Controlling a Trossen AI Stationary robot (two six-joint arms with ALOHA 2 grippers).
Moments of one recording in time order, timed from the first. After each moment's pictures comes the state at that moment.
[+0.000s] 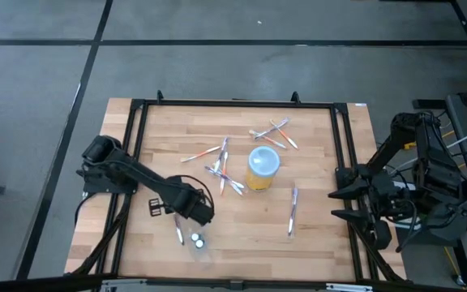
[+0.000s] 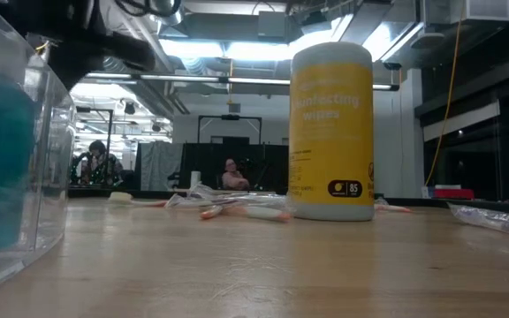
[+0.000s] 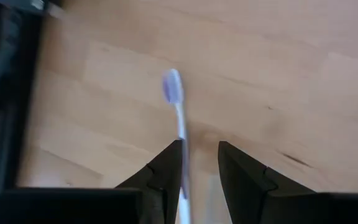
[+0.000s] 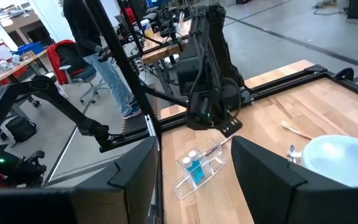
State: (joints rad) left arm -0.42 1.77 1.35 -1.37 -0.05 -2.33; right arm 1.21 1.19 1.53 -0.86 1.14 0.84
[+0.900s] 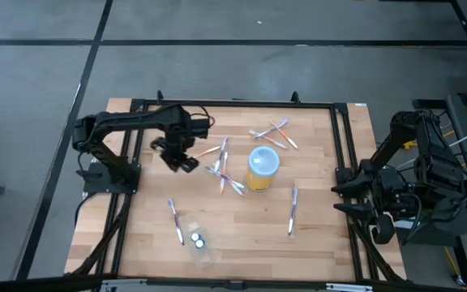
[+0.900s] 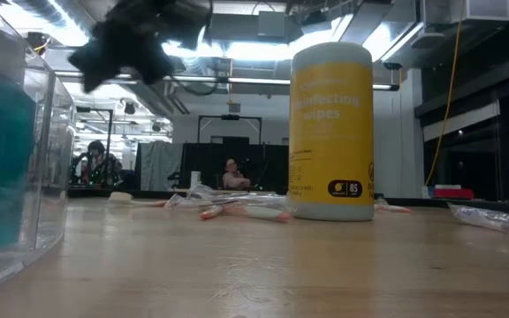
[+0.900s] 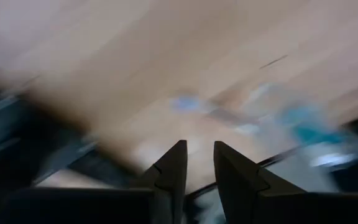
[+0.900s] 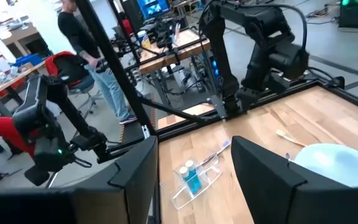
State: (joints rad) left arm 0.28 1.57 1.33 -1.57 0.36 -0.63; right arm 1.22 1.16 1.53 -0.85 1.20 0.84
